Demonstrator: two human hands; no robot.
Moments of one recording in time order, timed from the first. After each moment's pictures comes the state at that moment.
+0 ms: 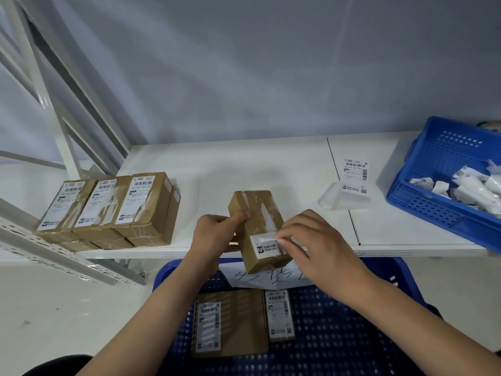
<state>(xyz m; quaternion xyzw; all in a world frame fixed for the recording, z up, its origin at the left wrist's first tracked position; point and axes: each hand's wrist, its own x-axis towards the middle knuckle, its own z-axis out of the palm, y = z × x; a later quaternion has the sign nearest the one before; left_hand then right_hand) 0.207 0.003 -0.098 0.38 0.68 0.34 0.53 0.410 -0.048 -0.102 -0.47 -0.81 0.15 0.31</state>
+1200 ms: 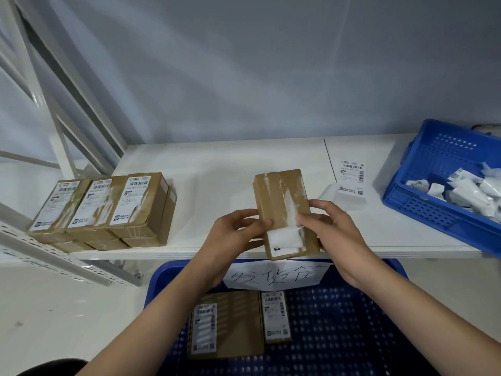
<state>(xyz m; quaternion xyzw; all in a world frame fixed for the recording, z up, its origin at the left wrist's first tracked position) 0.222 -0.011 -0.088 0.43 0.54 0.34 0.64 0.422 -0.028 -0.092 -0.59 -0.35 0.56 0.46</state>
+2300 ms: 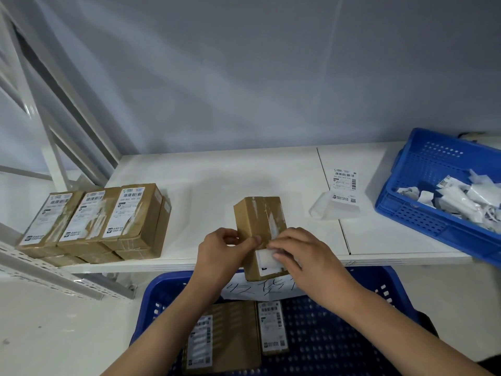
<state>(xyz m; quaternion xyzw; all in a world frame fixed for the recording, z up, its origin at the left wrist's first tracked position) 0.222 -0.010 -0.111 0.48 0.68 0.30 0.45 0.414 -0.041 -0.120 -0.51 -0.78 0.21 0.28</state>
